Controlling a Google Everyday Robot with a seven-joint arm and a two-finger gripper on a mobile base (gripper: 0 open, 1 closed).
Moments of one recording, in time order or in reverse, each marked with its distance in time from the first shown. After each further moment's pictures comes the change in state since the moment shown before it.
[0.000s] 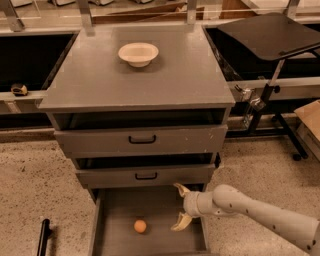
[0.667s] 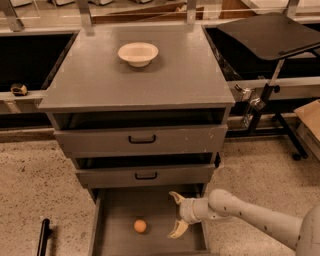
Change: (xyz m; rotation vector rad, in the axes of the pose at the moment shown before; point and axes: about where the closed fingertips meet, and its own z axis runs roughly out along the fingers) arm 0.018 0.033 0.037 -0.083 -0.037 0.050
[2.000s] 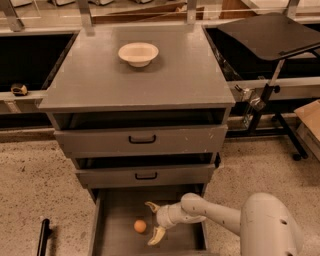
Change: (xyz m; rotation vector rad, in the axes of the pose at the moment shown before) arm 0.020 0.023 0.146 -0.178 -0.097 -0.074
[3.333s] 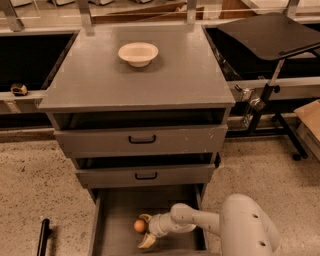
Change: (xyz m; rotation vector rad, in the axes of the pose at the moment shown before) arm 0.039 0.016 0.073 0.012 0.049 0.174
